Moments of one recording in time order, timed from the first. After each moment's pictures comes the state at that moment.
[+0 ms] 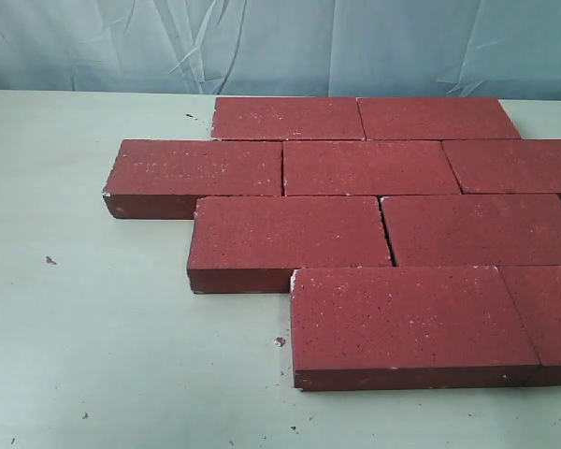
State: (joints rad) left arm -0.09 0.47 -0.16 -0.32 -0.26 0.19; right arm 0.03 0.01 0.00 0.04 0.31 -0.07
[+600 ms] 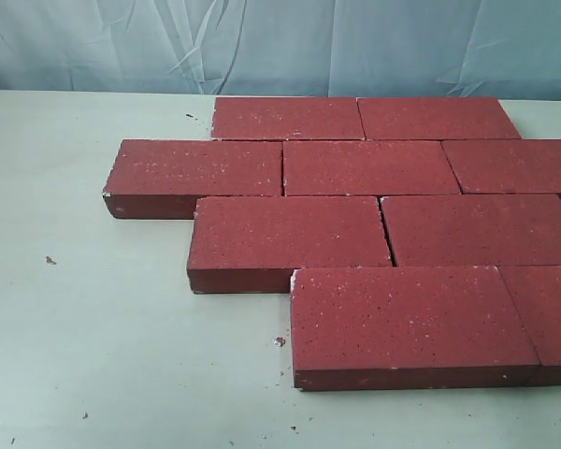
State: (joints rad) left arm -0.09 0.23 -0.09 0.00 -0.20 0.08; right arm 0.03 0.01 0.00 0.04 0.31 -0.07
